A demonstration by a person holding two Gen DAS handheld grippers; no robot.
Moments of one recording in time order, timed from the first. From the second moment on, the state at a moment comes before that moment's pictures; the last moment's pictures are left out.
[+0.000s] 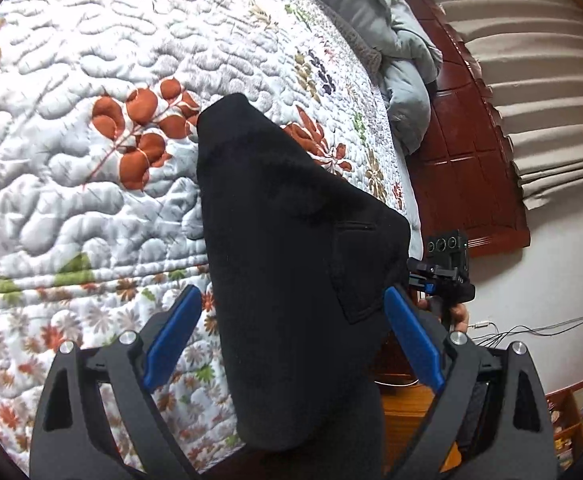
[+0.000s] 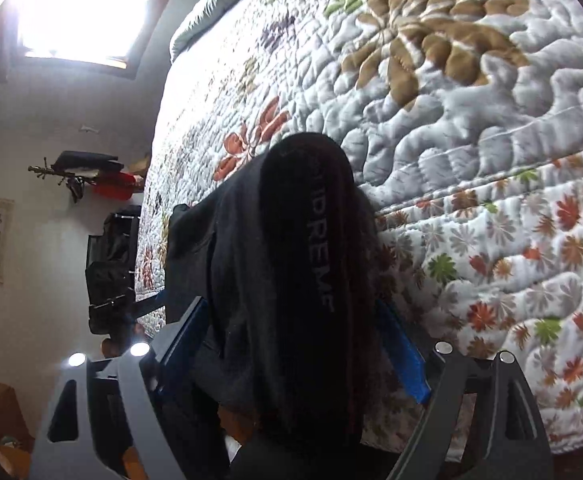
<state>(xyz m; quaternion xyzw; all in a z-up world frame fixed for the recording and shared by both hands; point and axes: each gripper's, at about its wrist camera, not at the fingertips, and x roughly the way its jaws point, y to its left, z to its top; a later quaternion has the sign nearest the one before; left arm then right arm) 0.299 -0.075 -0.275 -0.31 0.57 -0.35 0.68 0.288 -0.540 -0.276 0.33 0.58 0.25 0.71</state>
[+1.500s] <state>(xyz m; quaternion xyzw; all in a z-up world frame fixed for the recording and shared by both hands) 0.288 -0.050 -0.238 -0.27 0.56 -0.31 0.72 0.282 -0.395 -0.192 0.22 0.53 0.26 0.77</state>
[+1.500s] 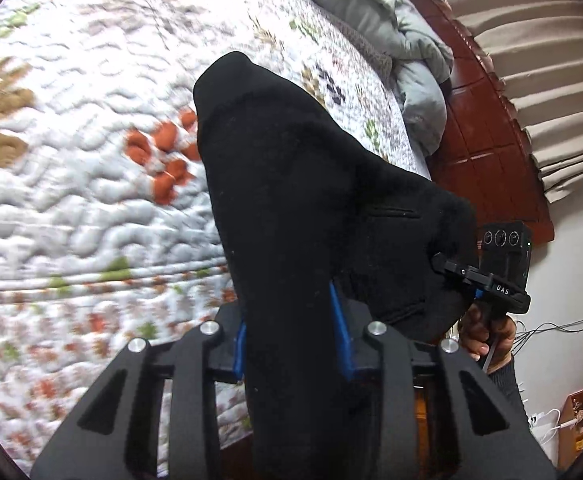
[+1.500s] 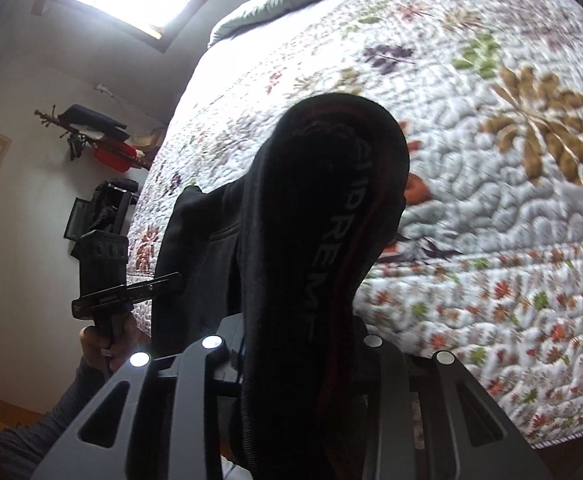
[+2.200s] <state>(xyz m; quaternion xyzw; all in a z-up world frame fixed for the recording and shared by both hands) 0.413 0.184 -0.209 -0.30 0.53 -0.20 0.77 0.475 -0.164 -0.171 0.17 0.53 0.36 0.75</state>
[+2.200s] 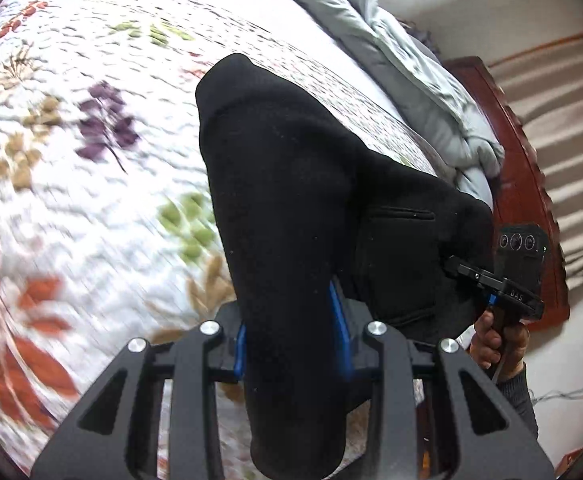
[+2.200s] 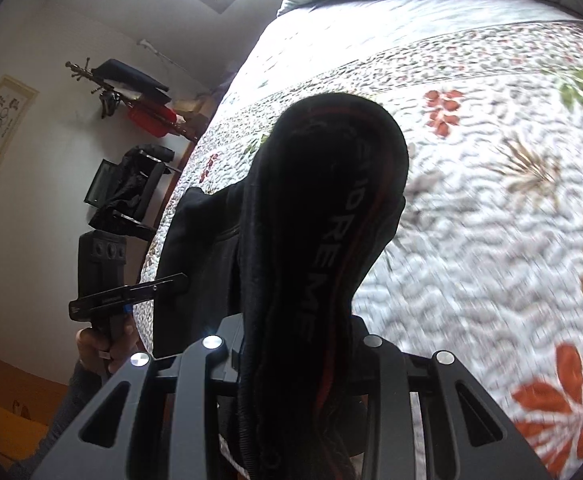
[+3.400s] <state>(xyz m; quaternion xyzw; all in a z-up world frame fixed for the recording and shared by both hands) 0.488 0.236 -0.219 -0.28 0.45 -0.15 0.84 0.580 -0.087 -0.209 0.21 0.51 0.33 0.77</state>
